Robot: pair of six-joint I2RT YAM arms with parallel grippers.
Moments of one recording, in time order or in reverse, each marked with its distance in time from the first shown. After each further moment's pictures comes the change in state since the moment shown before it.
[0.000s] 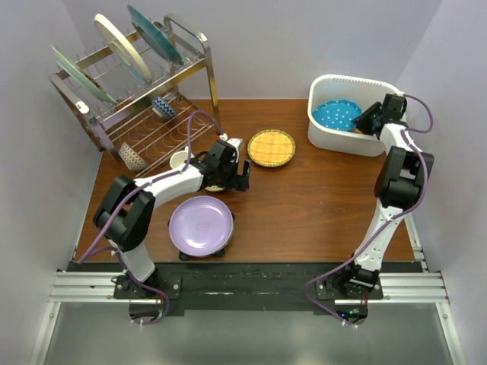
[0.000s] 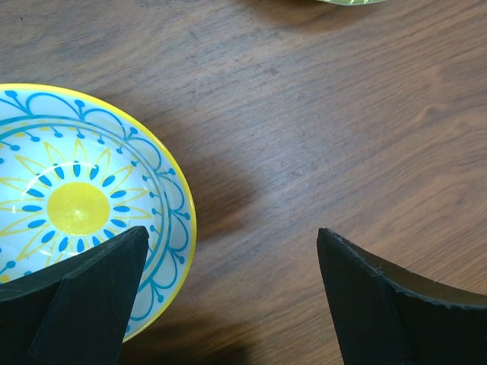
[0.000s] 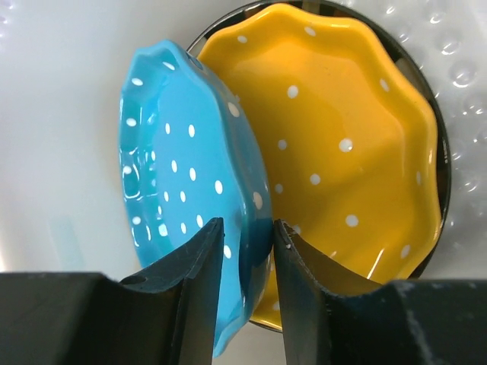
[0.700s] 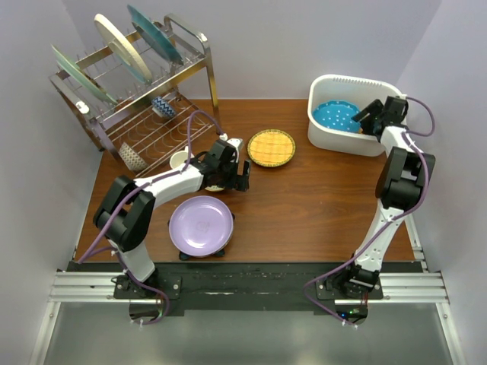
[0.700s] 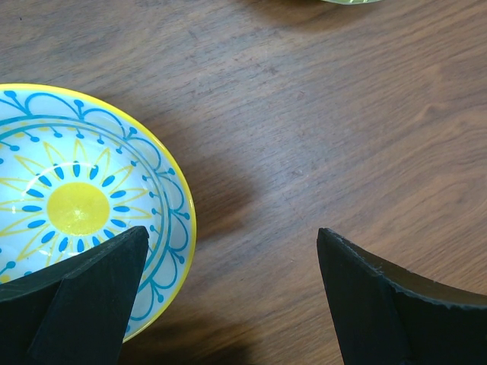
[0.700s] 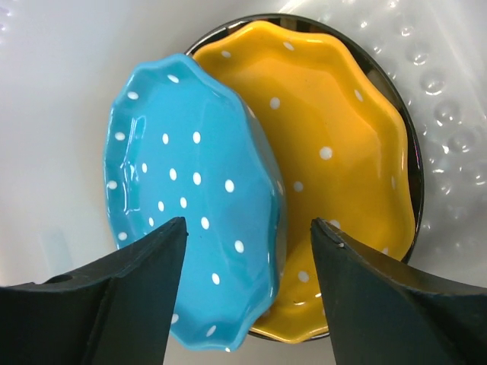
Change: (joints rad) left arm 0.000 0.000 0.000 -0.001 0.000 0.002; right arm -0.014 -0.014 -0.044 0.053 0.027 0.006
